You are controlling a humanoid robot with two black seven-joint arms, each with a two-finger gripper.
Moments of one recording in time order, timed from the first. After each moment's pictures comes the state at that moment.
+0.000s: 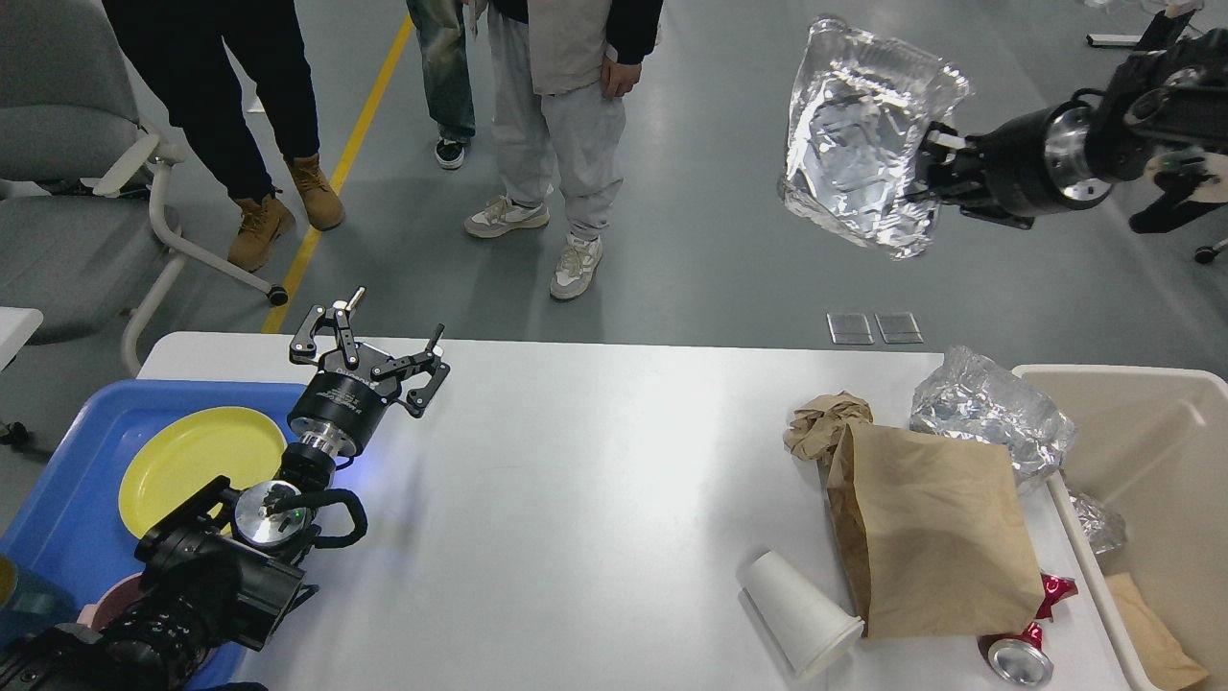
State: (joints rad) left arm -0.64 0.05 -1.12 -0.32 -0.19 -0.72 -0.01; right arm 1.82 -0.55 -1.05 0.93 0.03 0.36 0.01
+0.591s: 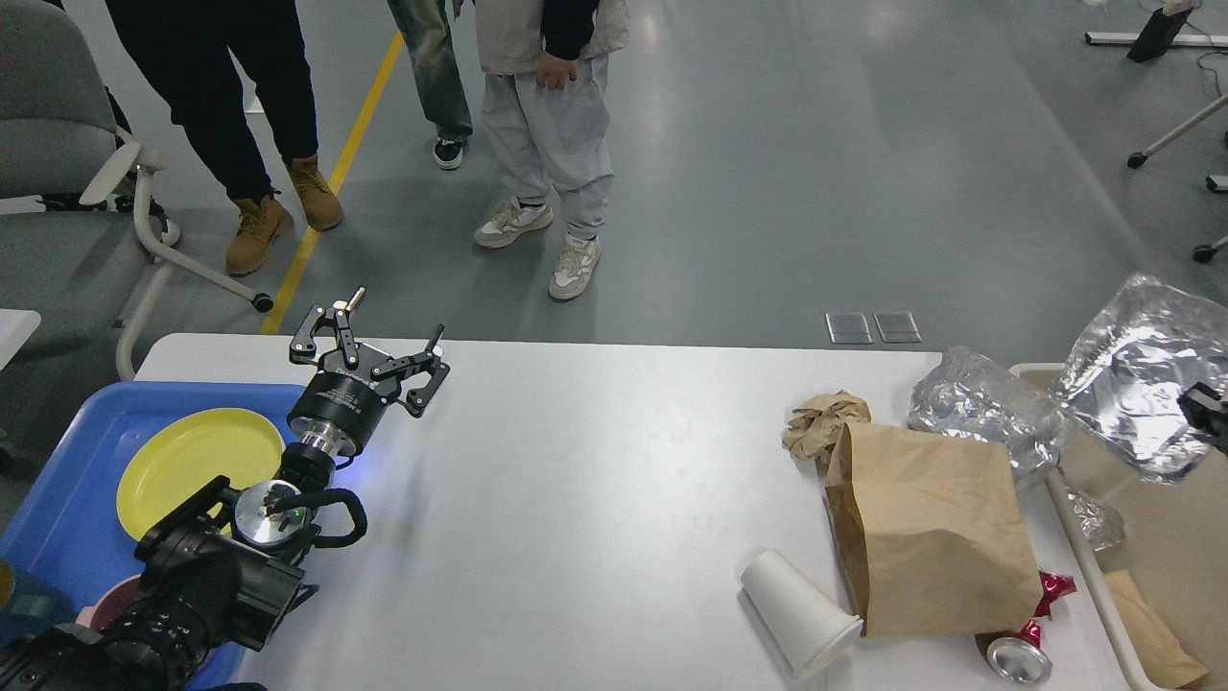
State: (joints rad) left arm -0.64 0.05 -1.12 -0.32 -0.19 -0.72 -0.01; right arm 0.92 -0.69 -0.88 0.43 0.06 0.08 0.01
